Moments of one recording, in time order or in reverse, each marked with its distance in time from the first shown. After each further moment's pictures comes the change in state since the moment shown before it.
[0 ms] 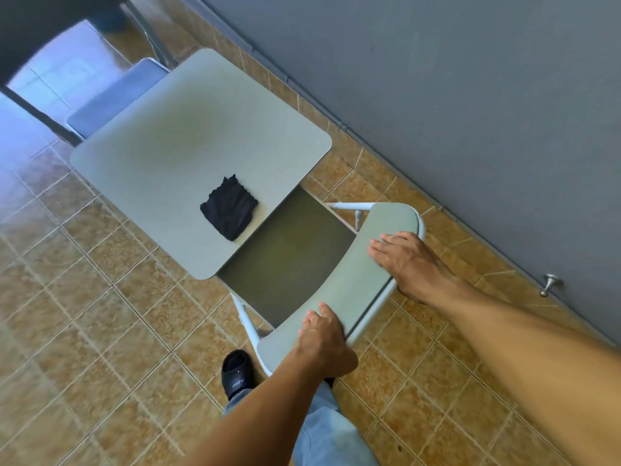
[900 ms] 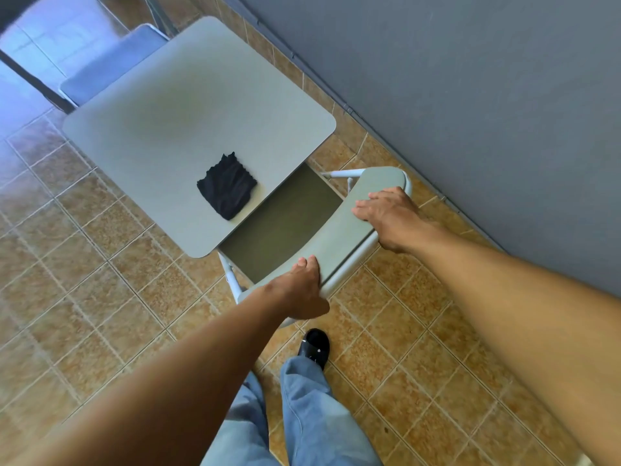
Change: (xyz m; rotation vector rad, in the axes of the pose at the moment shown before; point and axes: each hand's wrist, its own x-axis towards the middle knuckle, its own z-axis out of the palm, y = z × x) left_hand 0.011 -0.016 -0.059 0.176 0.040 0.202; right_hand 0.055 -0.002 -0.036 -0.046 -0.042 0.084
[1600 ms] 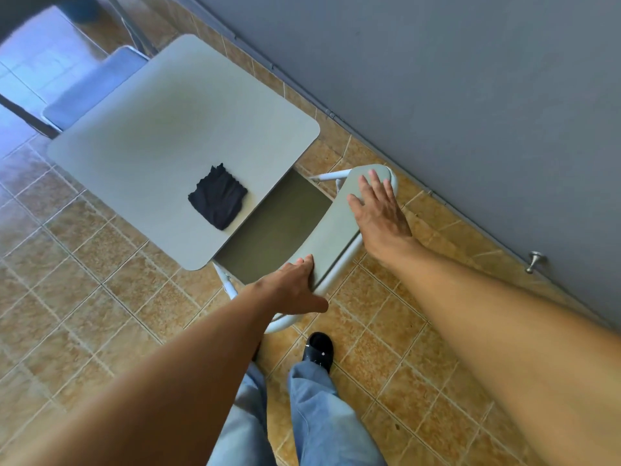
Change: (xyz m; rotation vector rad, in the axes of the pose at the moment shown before) left_hand -0.002 -0.012 -0.005 0.059 0.027 0.056; right_hand -0.015 -0.031 0.012 0.037 0.181 0.270
